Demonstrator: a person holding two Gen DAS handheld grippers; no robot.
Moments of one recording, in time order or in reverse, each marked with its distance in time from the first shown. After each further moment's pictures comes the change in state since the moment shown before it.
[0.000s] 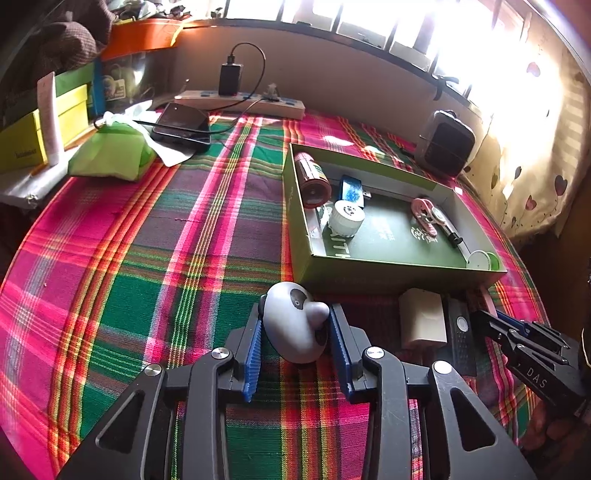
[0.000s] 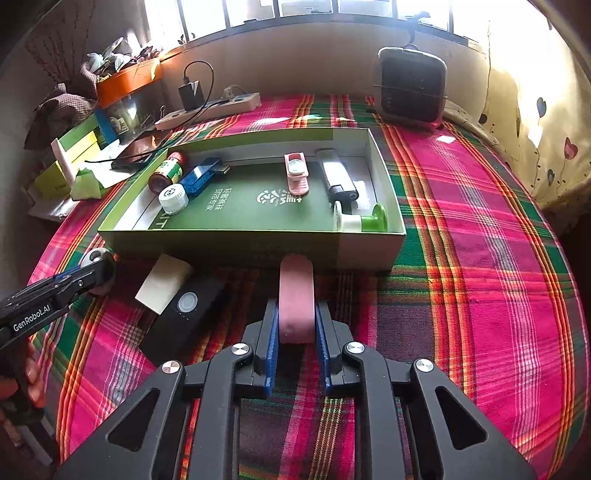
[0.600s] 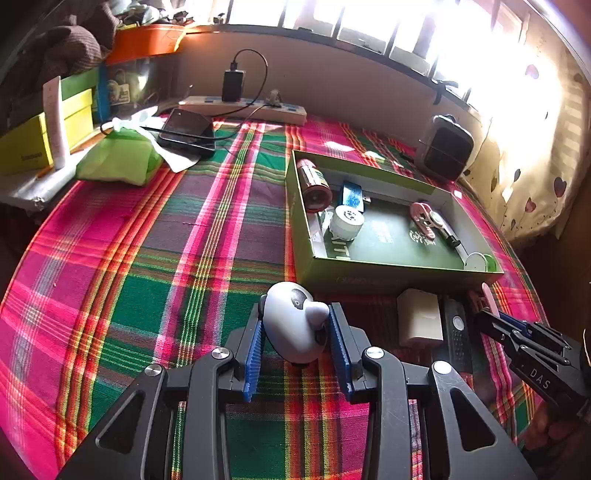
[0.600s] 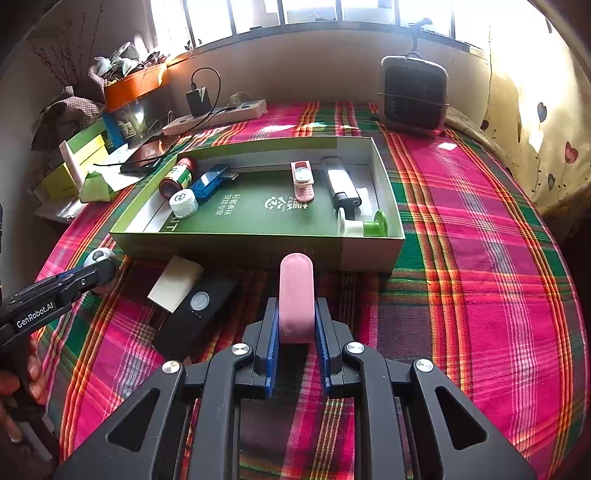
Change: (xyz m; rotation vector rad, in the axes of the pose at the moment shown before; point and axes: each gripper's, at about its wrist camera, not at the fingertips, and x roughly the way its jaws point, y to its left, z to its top) left arm -0.011 0.003 -0.001 0.001 -0.018 0.002; right arm -0.010 0.001 -0.001 -0.007 -0.026 0.017
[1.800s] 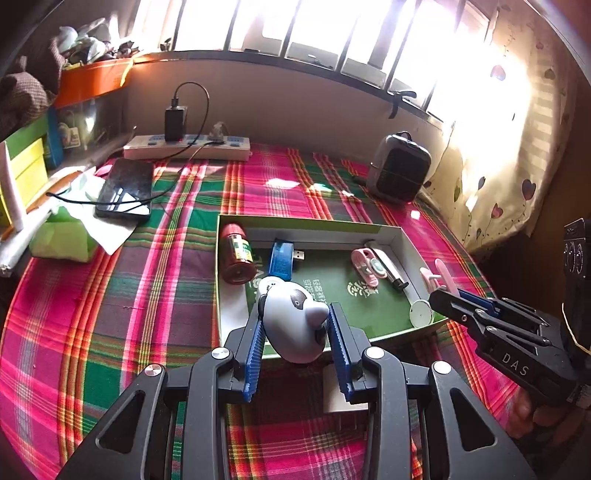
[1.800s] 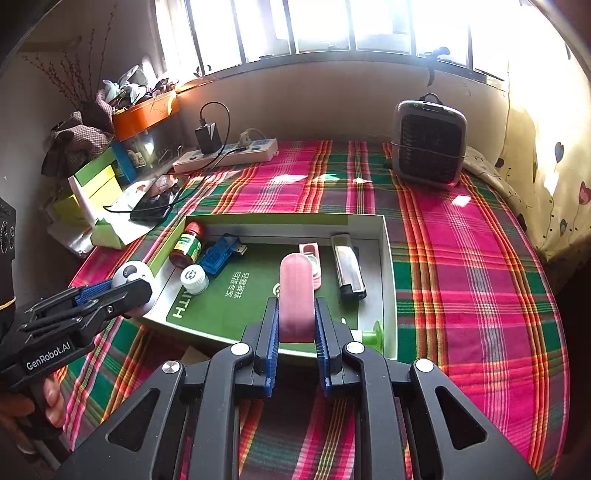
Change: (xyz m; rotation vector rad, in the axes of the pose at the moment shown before) left arm 0.000 -0.045 0.055 0.078 -0.037 -0.125; right arm -0.003 -0.003 0.069 -0.024 -0.061 0.056
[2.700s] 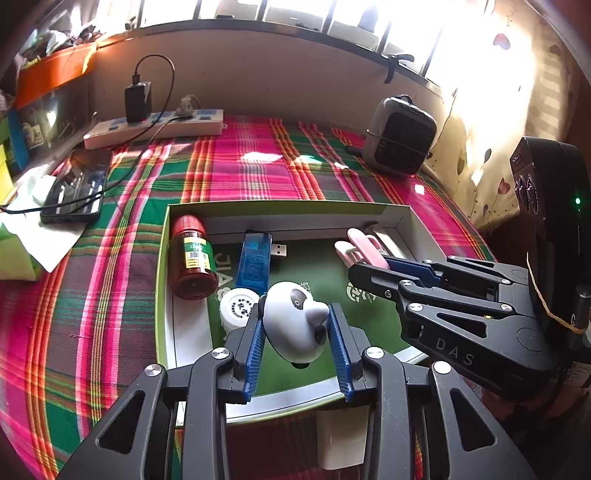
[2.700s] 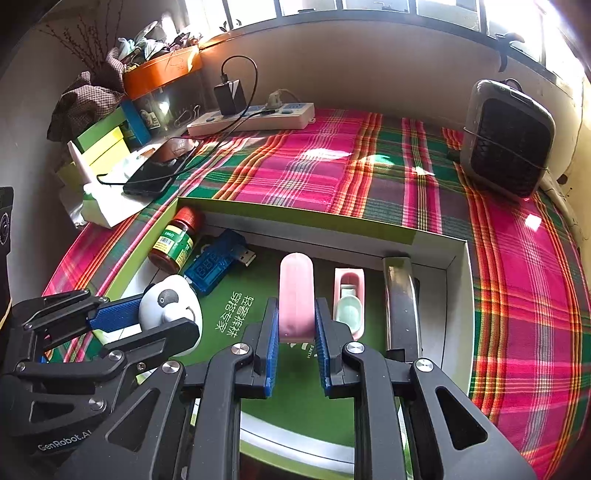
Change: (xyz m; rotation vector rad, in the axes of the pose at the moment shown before) left arm 0.062 -0.013 0.012 0.052 0.105 -0.017; right arm 0.084 0.008 0.028 -0.117 0.132 0.106
